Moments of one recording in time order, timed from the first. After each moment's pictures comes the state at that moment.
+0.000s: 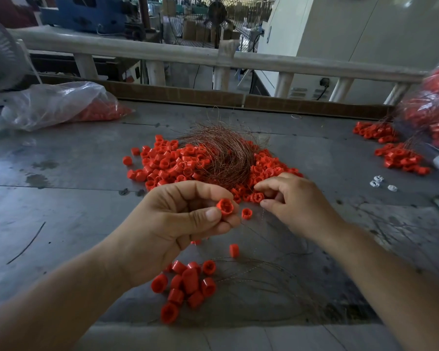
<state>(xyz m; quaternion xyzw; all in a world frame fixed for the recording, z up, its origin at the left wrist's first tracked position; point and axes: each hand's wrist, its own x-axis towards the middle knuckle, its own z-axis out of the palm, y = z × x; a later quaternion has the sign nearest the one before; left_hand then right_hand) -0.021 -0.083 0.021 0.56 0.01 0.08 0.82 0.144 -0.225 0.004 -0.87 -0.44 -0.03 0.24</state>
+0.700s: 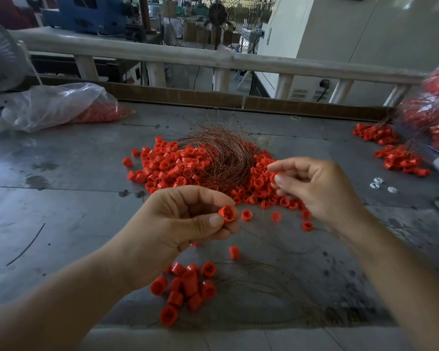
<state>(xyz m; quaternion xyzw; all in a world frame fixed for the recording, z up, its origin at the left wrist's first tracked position) -0.022 -0.084 0.021 0.60 0.02 0.09 0.79 0.143 -0.234 0.030 -0.77 -0.35 0.07 0.53</state>
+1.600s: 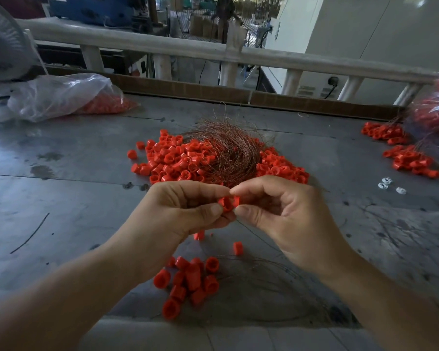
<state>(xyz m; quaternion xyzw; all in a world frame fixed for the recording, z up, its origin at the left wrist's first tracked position) -0.020 -0.090 0.022 0.62 0.11 0.15 0.77 0.087 -0.223 0.021 -0.68 -0.48 0.10 0.54</state>
